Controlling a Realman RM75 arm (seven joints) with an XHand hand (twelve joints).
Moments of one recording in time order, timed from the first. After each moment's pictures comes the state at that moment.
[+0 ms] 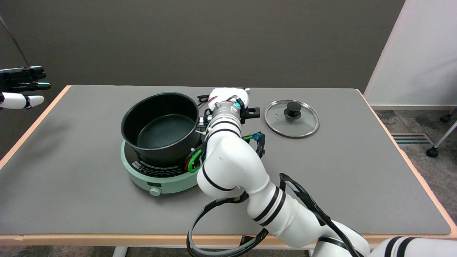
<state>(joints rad) 0.52 -1.78 -2.19 1.46 2.14 1.24 -2.14</state>
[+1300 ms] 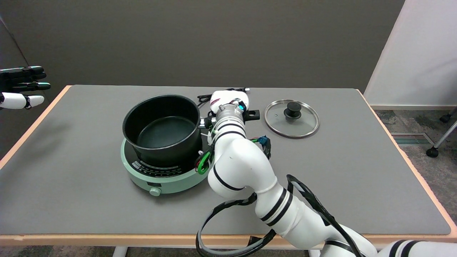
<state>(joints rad) 0.48 -1.74 -2.14 1.45 2.17 1.12 -2.11</state>
